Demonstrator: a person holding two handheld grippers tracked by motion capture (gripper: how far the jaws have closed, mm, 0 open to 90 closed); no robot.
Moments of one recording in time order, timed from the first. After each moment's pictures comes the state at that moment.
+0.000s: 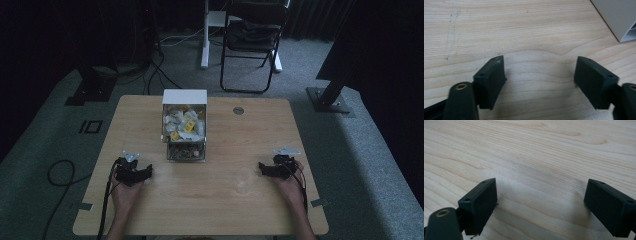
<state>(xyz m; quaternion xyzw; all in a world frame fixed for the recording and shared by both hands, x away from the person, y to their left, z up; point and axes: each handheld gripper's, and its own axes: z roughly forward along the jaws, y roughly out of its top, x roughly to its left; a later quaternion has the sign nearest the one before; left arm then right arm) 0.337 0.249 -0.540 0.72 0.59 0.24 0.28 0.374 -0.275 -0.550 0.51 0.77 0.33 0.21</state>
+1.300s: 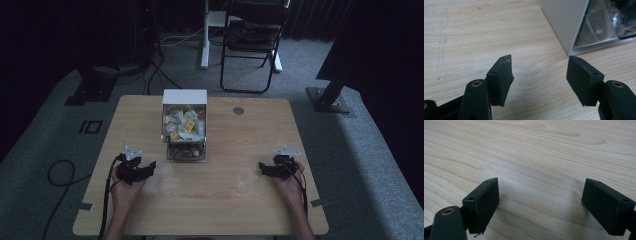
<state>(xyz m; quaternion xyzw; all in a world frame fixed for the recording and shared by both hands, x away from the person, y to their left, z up) 0.324 0.234 -0.499 0.73 0.55 0.23 0.33 0.373 -0.275 -0.550 0.51 0.76 0.33 0.22</state>
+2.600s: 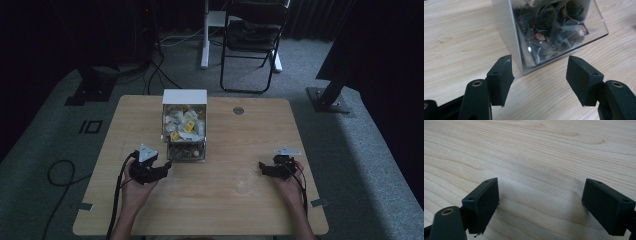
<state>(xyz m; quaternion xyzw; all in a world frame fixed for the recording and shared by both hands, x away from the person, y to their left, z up) 0.312 0.189 -0.466 0.77 0.47 0.22 0.38 0.373 -0.275 -0.550 0.51 0.76 0.33 0.22</state>
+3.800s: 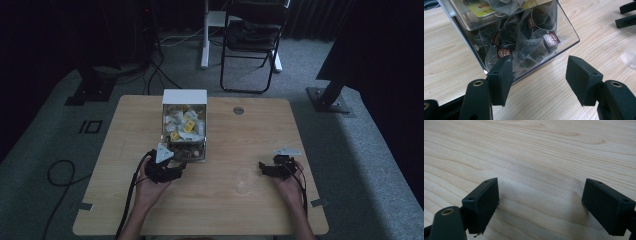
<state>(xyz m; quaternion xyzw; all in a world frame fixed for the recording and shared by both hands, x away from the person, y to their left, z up) 0.319 0.150 -0.470 0.80 0.41 0.21 0.39 0.373 -0.275 -0.550 0.51 0.76 0.33 0.22</state>
